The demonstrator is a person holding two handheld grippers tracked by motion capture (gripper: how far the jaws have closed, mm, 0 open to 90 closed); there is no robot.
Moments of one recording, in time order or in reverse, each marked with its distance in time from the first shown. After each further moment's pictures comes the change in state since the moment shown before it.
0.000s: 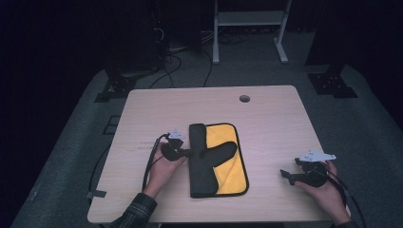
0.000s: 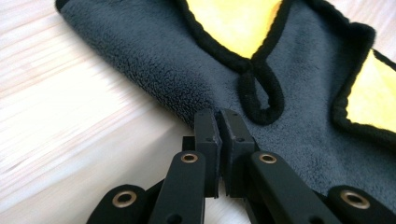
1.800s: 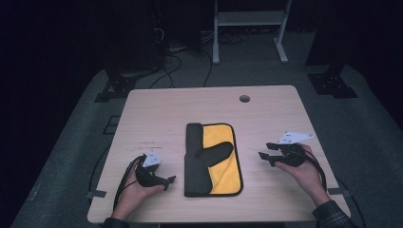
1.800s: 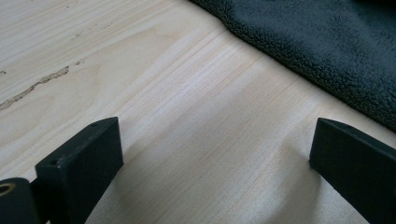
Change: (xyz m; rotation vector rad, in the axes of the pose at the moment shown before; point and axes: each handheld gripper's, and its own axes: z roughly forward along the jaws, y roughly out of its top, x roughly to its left) left arm 0.008 -0.084 -0.048 -0.032 0.112 0.130; right arm 0.031 0.081 0.021 -0.098 0.175 -0.138
